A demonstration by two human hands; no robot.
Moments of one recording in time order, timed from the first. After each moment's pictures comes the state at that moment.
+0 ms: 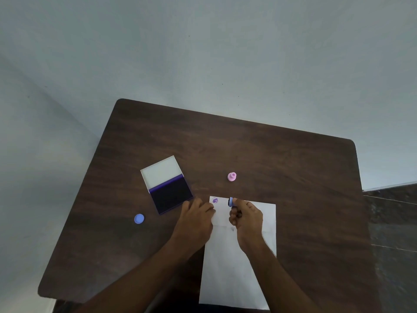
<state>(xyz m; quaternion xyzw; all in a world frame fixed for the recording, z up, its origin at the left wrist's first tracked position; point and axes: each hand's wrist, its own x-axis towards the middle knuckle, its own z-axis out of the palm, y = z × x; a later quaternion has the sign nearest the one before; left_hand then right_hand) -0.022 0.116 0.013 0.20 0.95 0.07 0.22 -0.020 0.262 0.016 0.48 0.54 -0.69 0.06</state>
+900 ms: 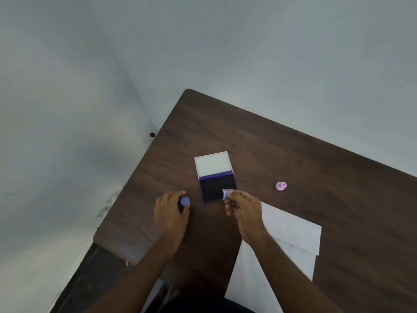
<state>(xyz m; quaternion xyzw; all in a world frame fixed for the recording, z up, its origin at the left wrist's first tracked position) 0.021 -0.027 -0.001 -0.25 0.92 0.29 0.01 -0.043 0.158 0.037 0.28 0.60 -0.71 0.23</state>
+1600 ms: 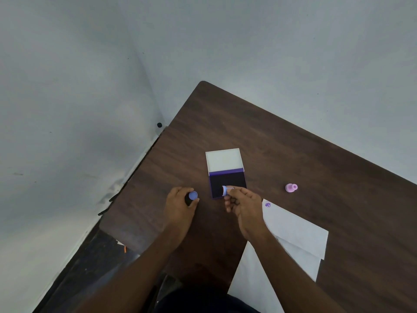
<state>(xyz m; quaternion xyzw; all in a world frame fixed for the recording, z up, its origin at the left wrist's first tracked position) 0.019 -0.034 -0.018 -0.29 0.88 0.37 0.04 -0.044 0.132 0.031 0.28 0.62 -0.69 0.26</state>
